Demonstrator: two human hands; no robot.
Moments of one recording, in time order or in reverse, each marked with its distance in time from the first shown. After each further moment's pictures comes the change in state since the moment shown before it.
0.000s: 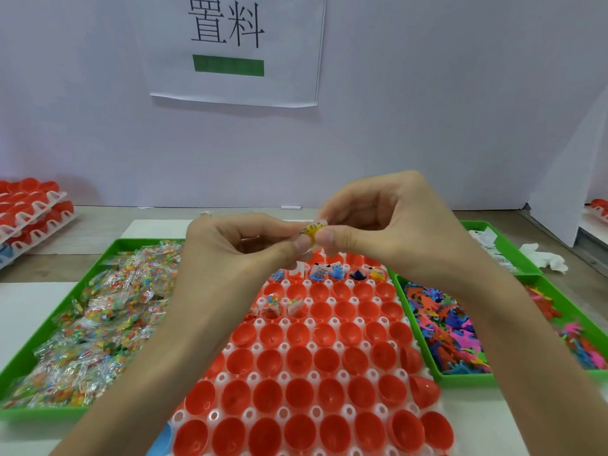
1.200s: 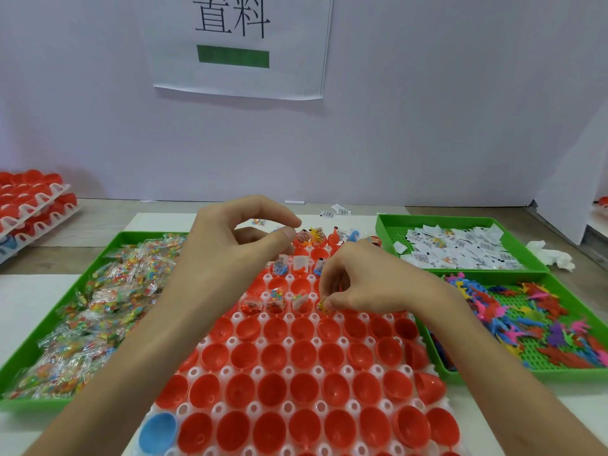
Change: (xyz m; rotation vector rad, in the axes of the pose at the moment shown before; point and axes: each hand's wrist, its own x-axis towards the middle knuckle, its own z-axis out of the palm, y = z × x) left_hand 0.007 -0.002 -0.012 0.313 -0.039 -0.102; right_hand 0.009 0.071 0.031 -0.564 -0.406 0.267
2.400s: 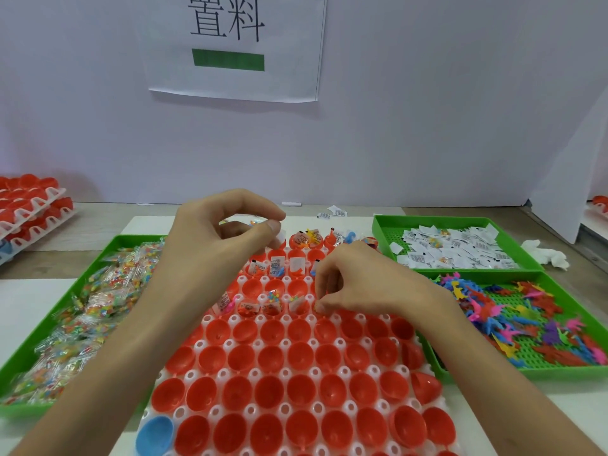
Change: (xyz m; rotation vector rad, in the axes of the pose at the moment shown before) left_hand 0.008 -0.009 -0.010 -0.035 0.024 0.095; right_hand 0.004 0.004 0.007 -0.015 0.049 0.017
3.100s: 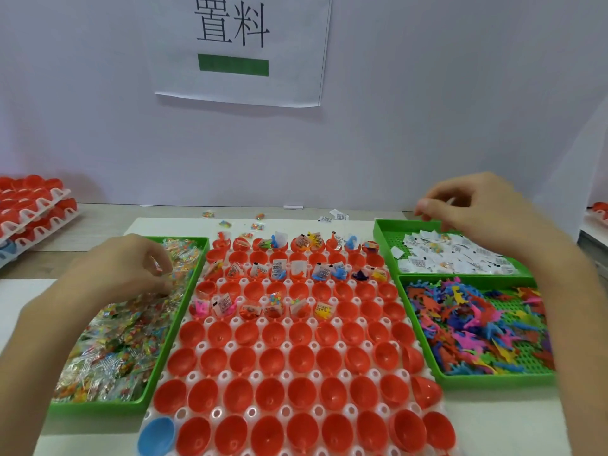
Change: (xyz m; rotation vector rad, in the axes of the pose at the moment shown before) left_hand 0.048 -0.099 -0.103 0.948 -0.229 -0.388; right_hand -0.049 0.060 -0.099 0.118 0.502 0.165
